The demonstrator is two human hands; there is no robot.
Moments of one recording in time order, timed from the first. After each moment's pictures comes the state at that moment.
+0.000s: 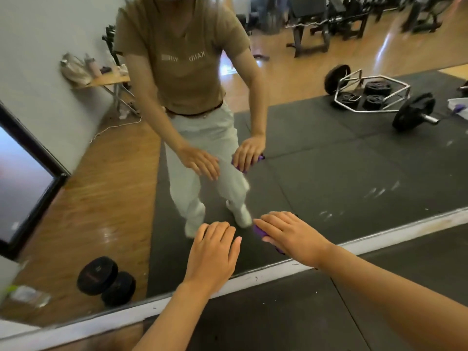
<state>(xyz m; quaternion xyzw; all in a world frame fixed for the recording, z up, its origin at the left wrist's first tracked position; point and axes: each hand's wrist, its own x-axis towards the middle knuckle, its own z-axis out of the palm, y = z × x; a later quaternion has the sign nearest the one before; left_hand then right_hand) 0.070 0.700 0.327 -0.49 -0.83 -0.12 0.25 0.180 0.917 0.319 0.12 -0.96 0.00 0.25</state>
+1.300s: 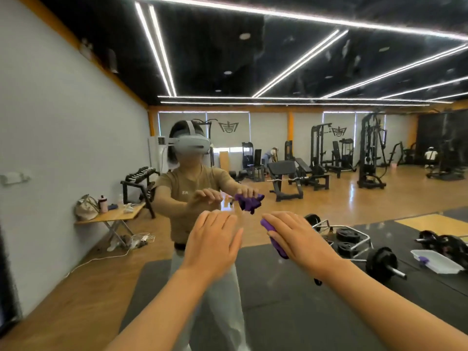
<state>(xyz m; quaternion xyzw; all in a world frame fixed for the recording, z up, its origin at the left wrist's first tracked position) 0.120 0.893 0.723 -0.49 -0.68 -0.20 0.51 0.260 1.075 0.721 0.02 -0.92 -0.03 0.39</state>
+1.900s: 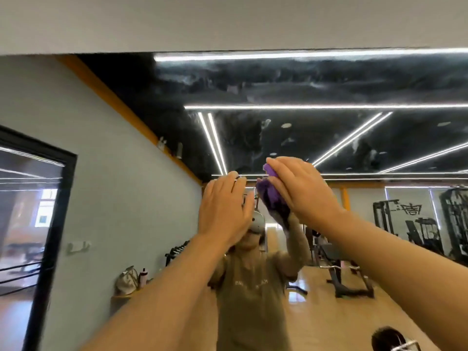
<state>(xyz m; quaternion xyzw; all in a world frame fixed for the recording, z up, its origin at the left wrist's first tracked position) 0.133 0.993 0.959 -0.36 -0.69 -0.27 0.56 0.224 1.150 0.991 0.12 -0.76 -0.13 0.62</state>
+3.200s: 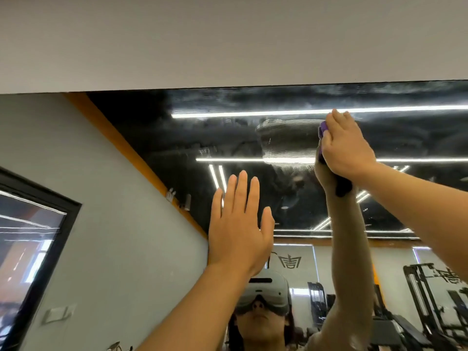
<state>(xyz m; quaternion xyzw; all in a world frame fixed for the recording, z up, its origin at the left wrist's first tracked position) 0.021 1.029 1.041 -0.29 -0.63 -0.23 0.68 0.146 1.210 1.186 -0.02 -0.73 -0.02 0.69</state>
